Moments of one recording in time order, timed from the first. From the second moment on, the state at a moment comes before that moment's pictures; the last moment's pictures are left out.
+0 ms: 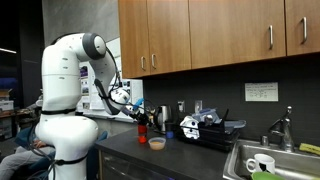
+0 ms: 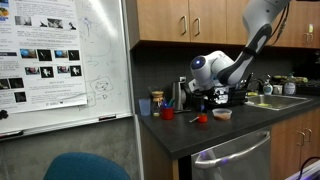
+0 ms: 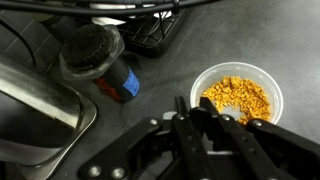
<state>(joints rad) 0.19 -0.02 0.21 -2.40 -1.23 2.20 -0.60</state>
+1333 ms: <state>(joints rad) 0.23 -0.01 0.25 -2.38 -1.23 2.07 -0.62</state>
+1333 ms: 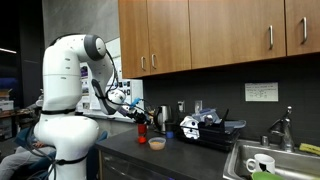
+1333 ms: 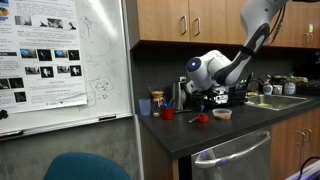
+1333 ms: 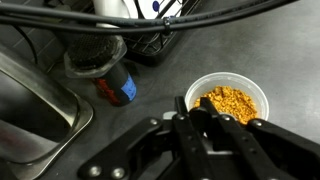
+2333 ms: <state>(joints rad) 0.23 0.00 0.25 -2.34 -1.17 2.13 -0.70</state>
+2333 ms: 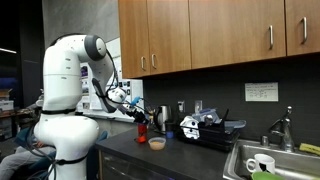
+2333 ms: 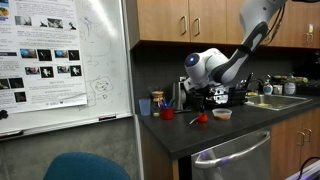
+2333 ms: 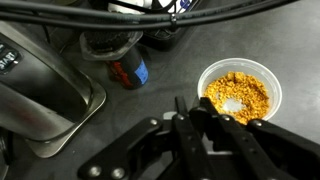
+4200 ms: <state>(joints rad) 0.23 0.04 0.24 -2.34 -1.18 2.01 -0.69</state>
